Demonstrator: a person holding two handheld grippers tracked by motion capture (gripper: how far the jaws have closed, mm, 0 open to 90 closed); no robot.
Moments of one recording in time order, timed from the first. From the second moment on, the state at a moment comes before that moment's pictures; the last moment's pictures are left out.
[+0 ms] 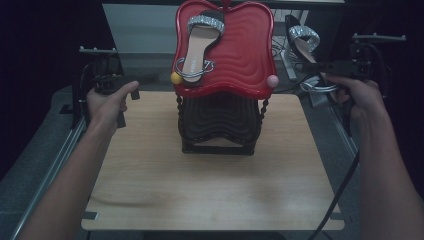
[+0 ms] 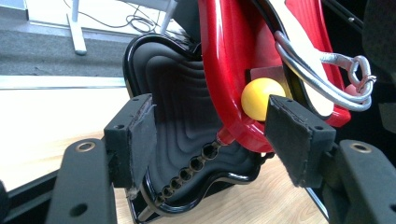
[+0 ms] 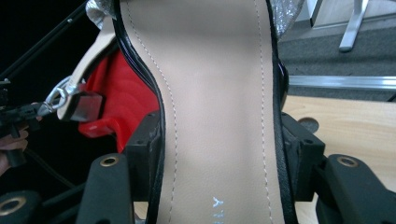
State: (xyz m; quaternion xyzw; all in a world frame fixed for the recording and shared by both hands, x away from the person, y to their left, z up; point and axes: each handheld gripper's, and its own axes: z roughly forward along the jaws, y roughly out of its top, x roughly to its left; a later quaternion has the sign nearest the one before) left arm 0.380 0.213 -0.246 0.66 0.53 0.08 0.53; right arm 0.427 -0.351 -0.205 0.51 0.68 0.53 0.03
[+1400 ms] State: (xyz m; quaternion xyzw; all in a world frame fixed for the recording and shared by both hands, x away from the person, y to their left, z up) left arm 0.379 0.215 -0.244 0.66 0.53 0.08 0.53; right arm 0.468 -0.185 -0.181 0.56 0.68 0.44 0.16
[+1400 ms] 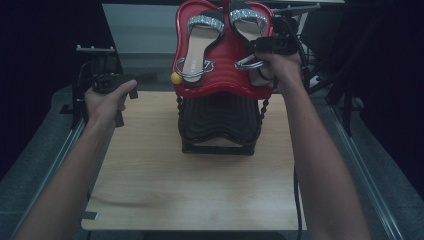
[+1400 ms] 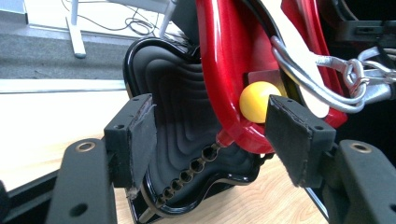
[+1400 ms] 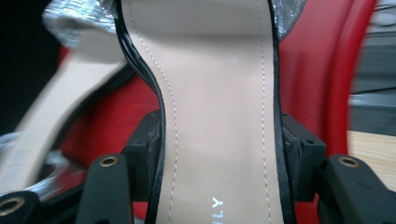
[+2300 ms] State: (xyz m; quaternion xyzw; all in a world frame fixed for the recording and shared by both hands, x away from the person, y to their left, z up) left arm 0.381 0.209 -0.251 0.66 0.52 0.07 0.53; right arm 0.460 -0.203 -0.184 0.48 0.70 0.50 0.16
